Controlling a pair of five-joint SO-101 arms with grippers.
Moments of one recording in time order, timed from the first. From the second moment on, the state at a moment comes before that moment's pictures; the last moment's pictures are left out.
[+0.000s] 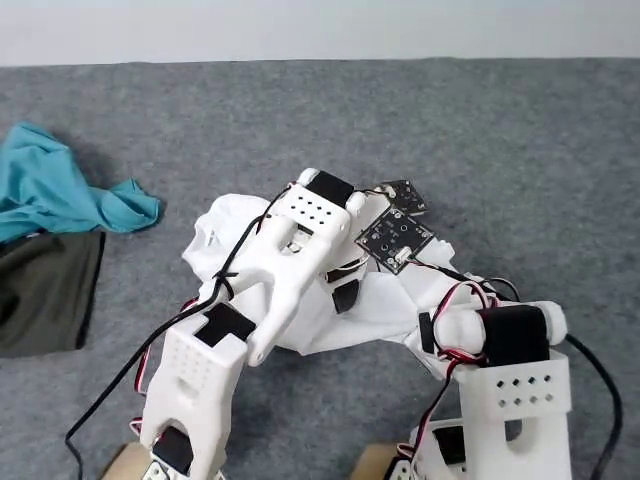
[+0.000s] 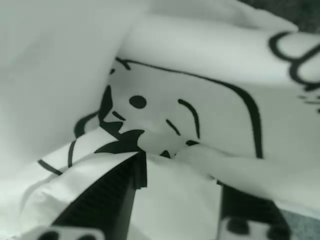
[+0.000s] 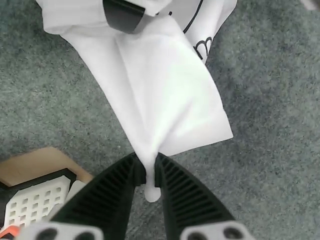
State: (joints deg) left arm 28.5 35.0 -19.5 90.7 -22.5; right arm -10.4 -50.8 31.3 100.4 36.4
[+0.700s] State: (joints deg) left arm 25.0 35.1 -21.1 93.8 -22.2; right arm -10.4 -50.9 31.3 100.4 36.4
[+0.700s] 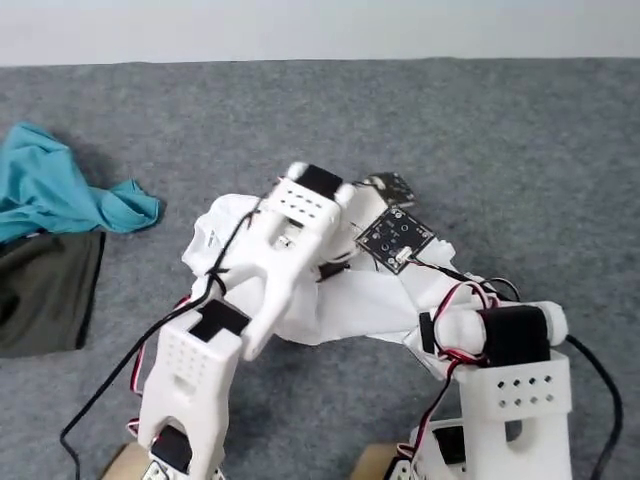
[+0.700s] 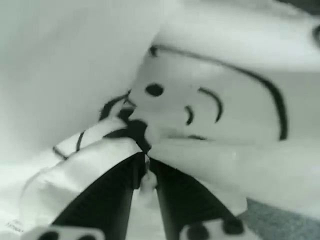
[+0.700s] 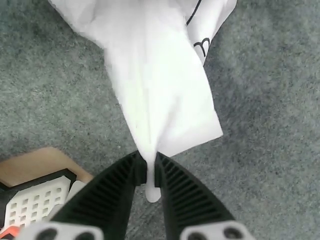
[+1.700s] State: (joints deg) left arm 3.6 12.7 -28.6 98.9 -21.1; right arm -8.6 -50.9 14.6 98.8 36.4
